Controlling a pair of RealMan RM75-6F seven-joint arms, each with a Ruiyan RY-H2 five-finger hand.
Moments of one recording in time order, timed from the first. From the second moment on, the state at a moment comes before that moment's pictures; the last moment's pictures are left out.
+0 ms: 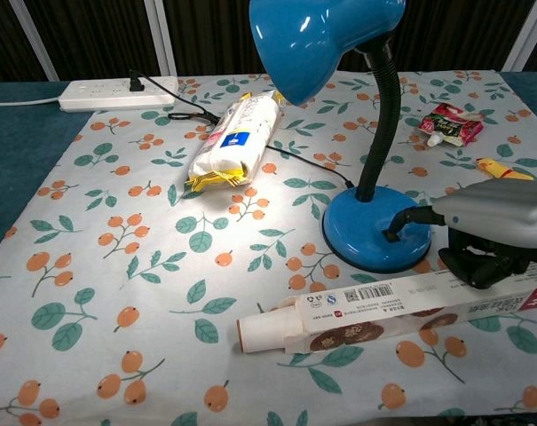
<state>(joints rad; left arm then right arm) -0.08 -1.08 -0.05 -1.62 1.48 1.49 0.04 0.70 -1.34 -0.07 -1.94 -0.94 1.08 -0.71</state>
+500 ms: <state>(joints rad) -0.07 -1.09 -0.05 -1.62 1.48 1.50 0.05 0.57 -1.08 -0.04 -2.10 -1.10 1.29 -0.57</state>
